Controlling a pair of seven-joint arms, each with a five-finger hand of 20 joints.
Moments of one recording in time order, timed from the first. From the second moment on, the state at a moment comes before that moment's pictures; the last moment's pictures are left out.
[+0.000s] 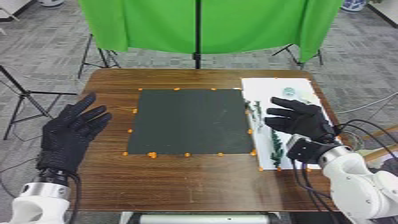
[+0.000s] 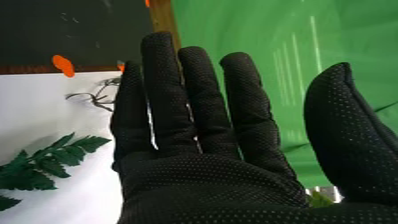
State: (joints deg) left arm 134.2 -55.7 -100.7 -134.0 35.2 15.0 12.3; right arm -112.3 -42.9 87.1 -121.2 -32.5 17.0 4.8
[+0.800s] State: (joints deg) left arm 134.5 -55.3 -100.7 -134.3 34.8 16.3 12.4; right arm -112.6 -41.8 88.7 -128.5 -62.6 24.8 28.1
